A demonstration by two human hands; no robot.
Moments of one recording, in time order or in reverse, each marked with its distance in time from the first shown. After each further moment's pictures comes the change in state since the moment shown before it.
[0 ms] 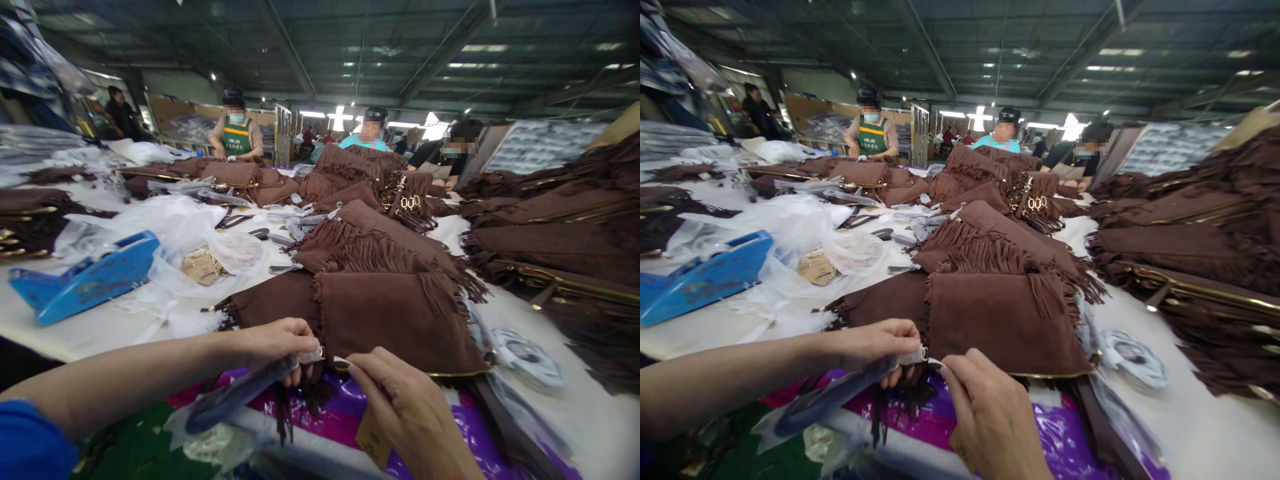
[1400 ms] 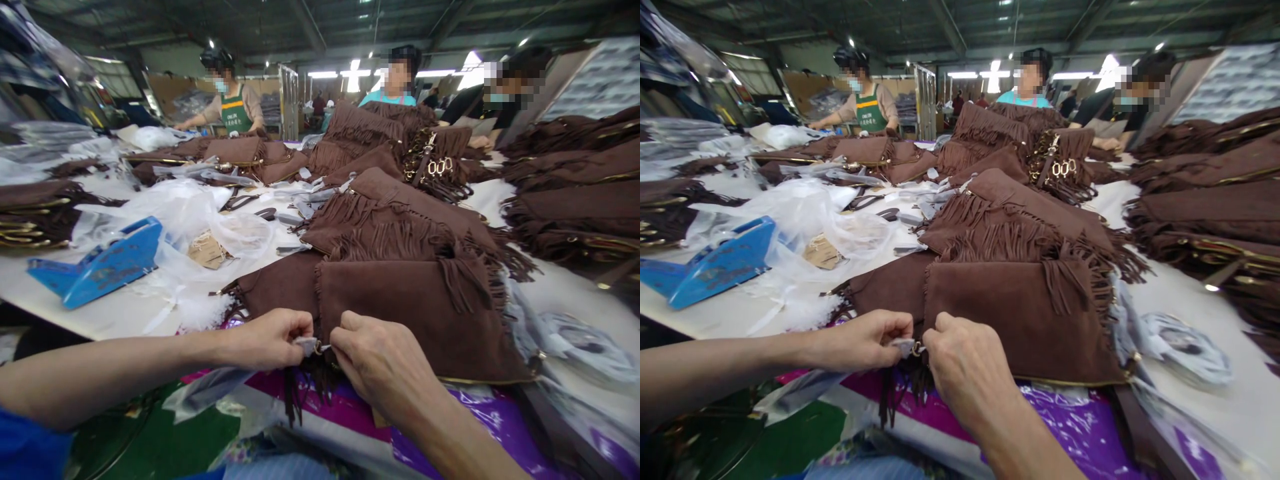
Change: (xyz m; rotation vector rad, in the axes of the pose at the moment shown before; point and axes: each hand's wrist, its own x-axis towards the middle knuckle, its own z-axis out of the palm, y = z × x) left_hand -0.022 0.001 0.002 0.441 0.128 0.136; right_hand 0.056 -0.023 -0.002 -0.412 -0.389 -0.146
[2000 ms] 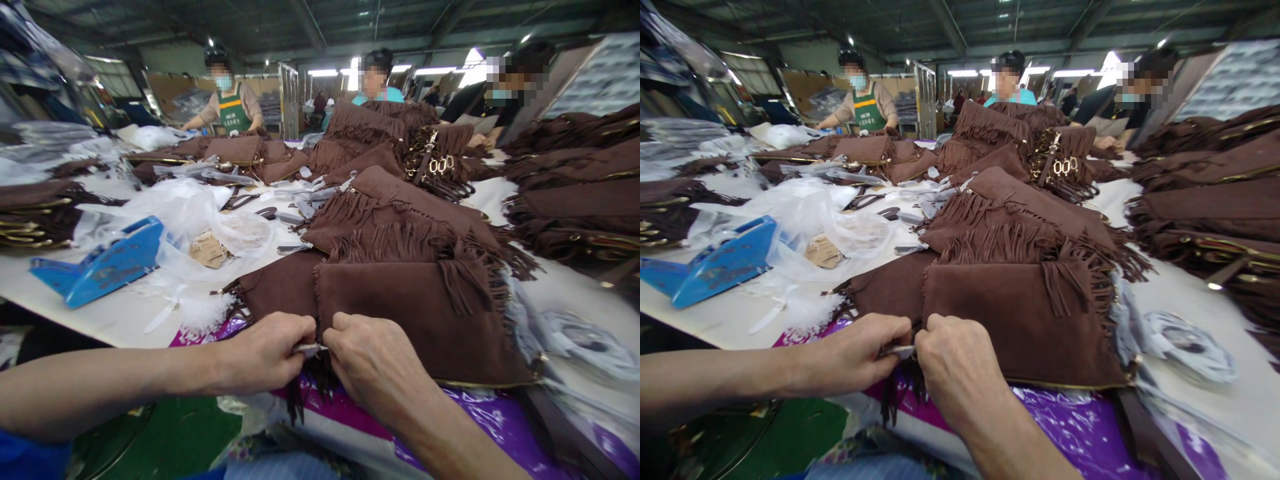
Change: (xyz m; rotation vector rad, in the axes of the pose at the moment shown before) left_hand -0.014 0.009 0.009 0.481 0.177 0.218; right_hand 0.008 -0.012 -0.009 -0.039 -0.117 -0.018
